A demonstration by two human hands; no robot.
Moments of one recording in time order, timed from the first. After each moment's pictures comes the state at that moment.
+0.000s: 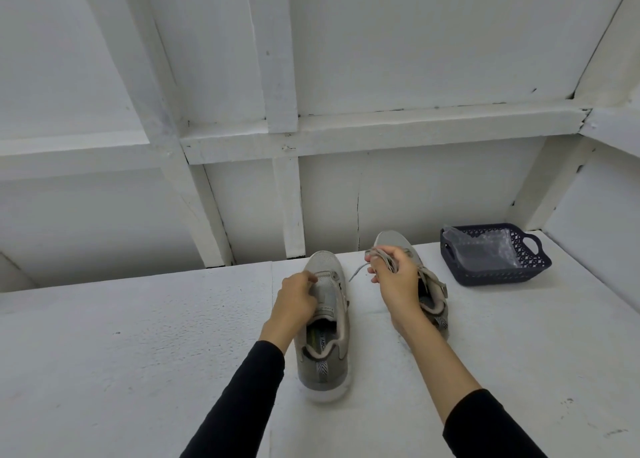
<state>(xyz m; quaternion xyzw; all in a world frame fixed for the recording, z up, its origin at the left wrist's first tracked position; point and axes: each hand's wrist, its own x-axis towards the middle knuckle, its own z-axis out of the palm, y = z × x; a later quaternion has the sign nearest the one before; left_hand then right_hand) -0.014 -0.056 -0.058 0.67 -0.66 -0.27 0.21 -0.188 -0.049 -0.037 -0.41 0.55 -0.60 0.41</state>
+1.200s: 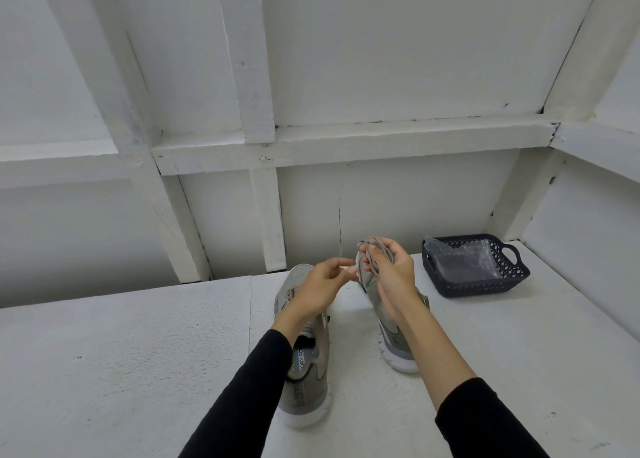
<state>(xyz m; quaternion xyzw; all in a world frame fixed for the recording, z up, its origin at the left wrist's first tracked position) -0.079 -0.092 -0.046 0.46 -0.64 -0.50 0.35 -0.216 -0.077 -0.024 -0.36 0.49 -0.64 0.47</state>
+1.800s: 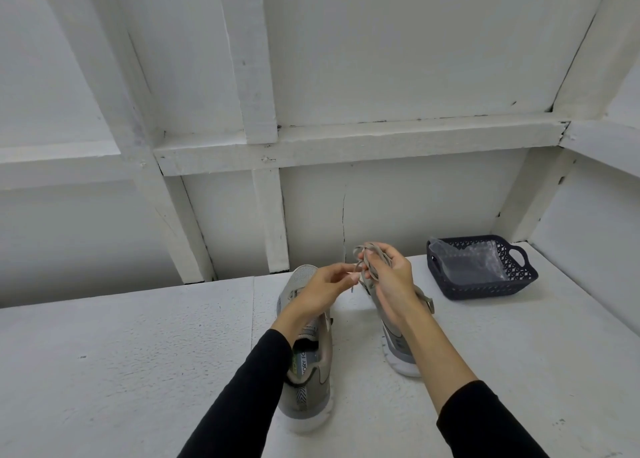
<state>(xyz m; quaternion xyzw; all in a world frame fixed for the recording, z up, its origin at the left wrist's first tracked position) -0.077 -0.094 -0.046 0.44 -0.64 -0.54 0.34 -0.217 -0.082 -0.033 -0.39 0.47 -0.62 0.50</state>
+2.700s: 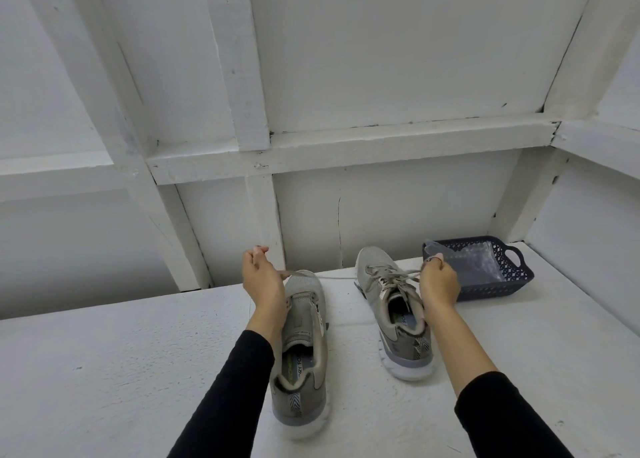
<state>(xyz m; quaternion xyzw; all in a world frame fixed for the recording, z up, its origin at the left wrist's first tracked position) -0.041 -0.110 -0.034 0.61 -0.28 -0.33 0.66 -0.283 -0.098 -0.044 -0.25 0.76 -0.53 0.27</state>
